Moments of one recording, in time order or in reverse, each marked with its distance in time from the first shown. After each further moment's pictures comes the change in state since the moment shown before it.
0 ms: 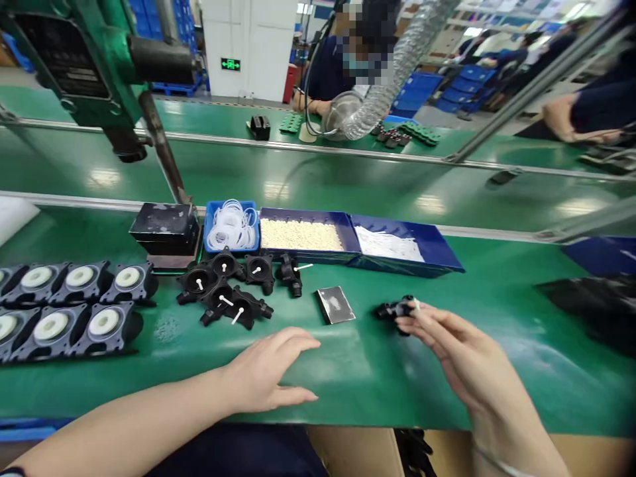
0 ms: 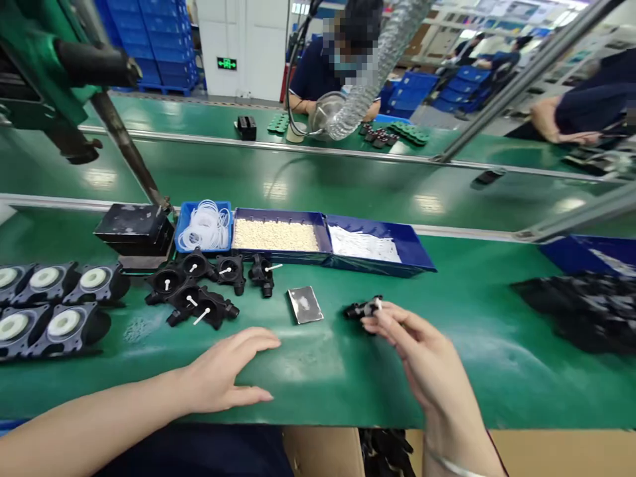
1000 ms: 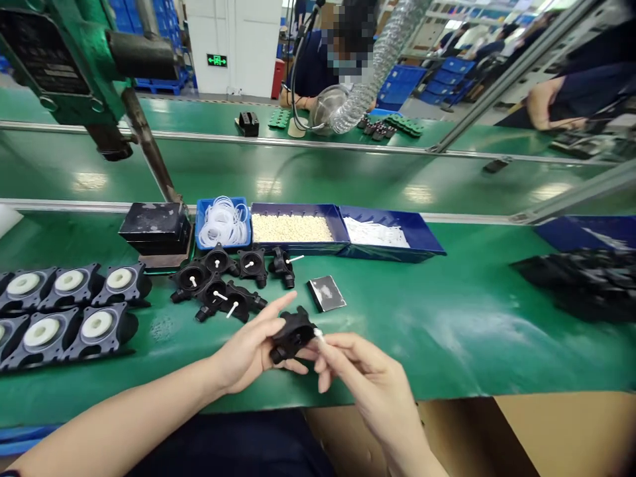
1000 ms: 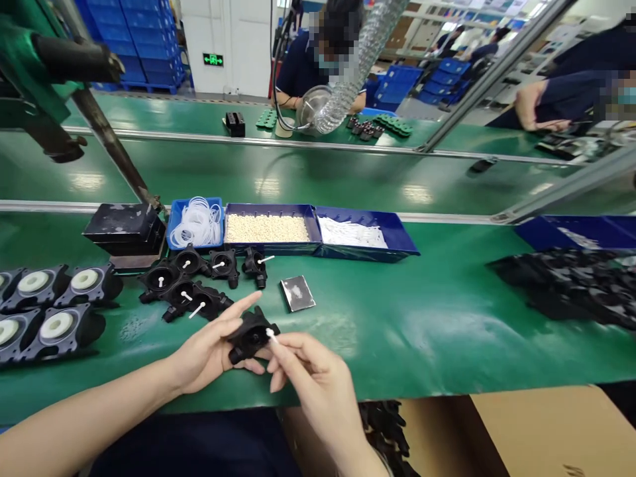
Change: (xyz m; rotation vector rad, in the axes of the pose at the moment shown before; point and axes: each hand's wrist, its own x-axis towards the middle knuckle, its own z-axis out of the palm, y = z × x) left_hand 0.007 0.020 -0.009 -1.373 0.137 -0.435; right_hand -0.121 -0.035 0.109 0.029 -0.396 -0.095
